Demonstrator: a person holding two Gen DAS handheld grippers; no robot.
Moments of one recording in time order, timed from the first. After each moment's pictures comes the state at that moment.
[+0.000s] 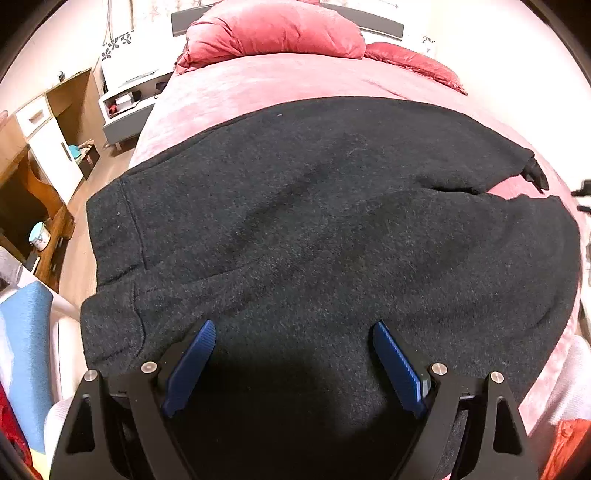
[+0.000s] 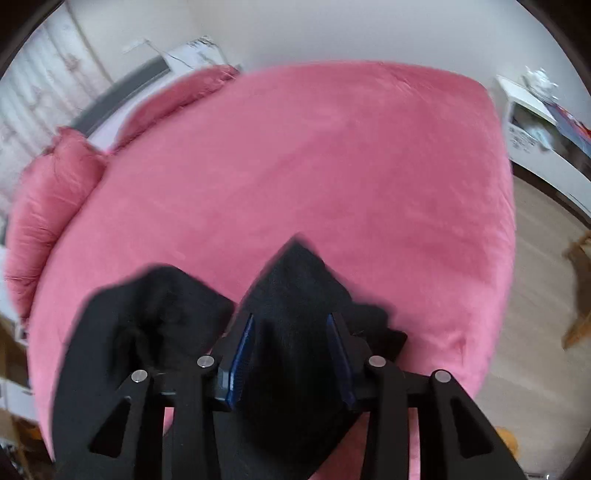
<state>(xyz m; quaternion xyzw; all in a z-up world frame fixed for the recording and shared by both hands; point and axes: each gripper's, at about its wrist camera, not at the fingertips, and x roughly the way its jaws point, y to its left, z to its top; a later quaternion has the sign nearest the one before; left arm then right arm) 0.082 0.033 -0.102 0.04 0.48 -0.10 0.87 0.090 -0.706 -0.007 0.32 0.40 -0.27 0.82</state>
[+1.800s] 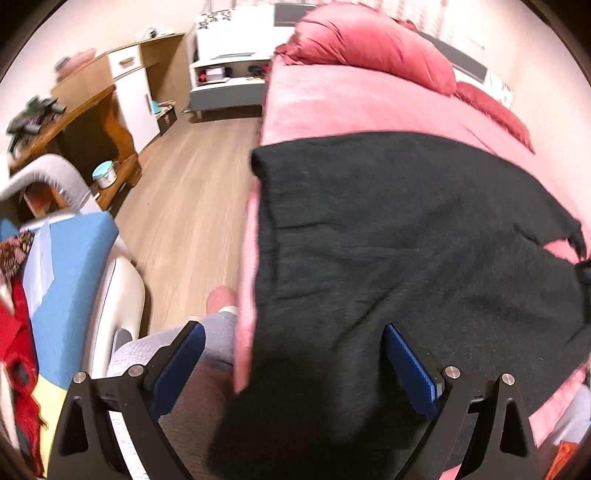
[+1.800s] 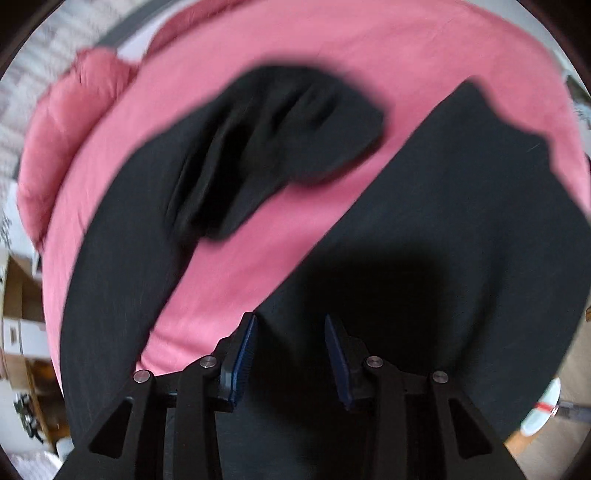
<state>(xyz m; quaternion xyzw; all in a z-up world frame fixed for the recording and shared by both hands) 0.037 0.147 -0.082 -0.05 0.47 0.04 0.88 0.160 -0.542 -0.078 0.33 0.55 -0.16 0.75</state>
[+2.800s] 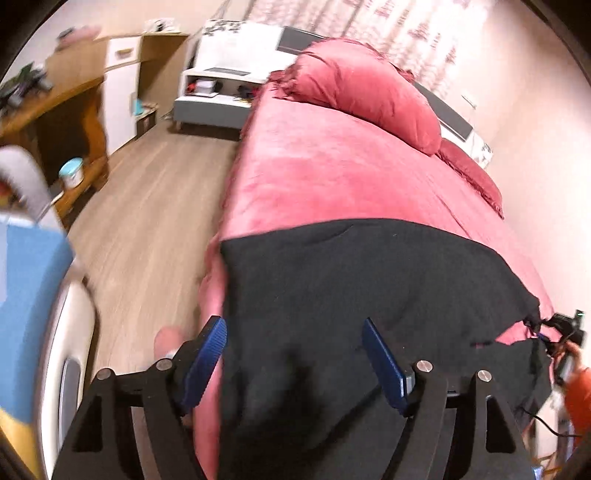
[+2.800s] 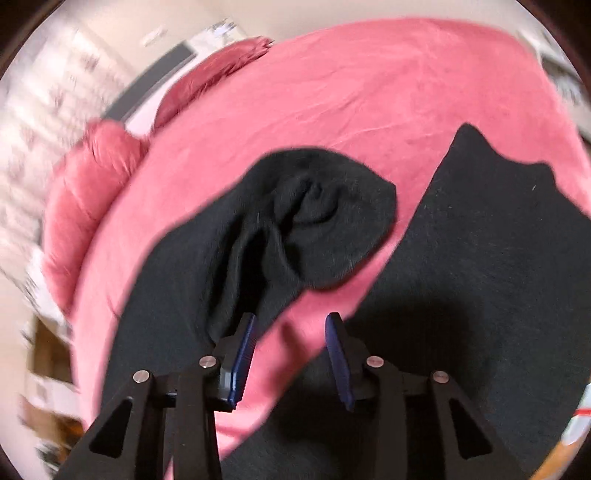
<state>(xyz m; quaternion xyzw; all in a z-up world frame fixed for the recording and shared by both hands) 0.117 0.166 -0.042 -0.15 0.42 -0.03 0.90 0.161 -0.603 -0.063 0.42 0.38 -0.18 0.81</state>
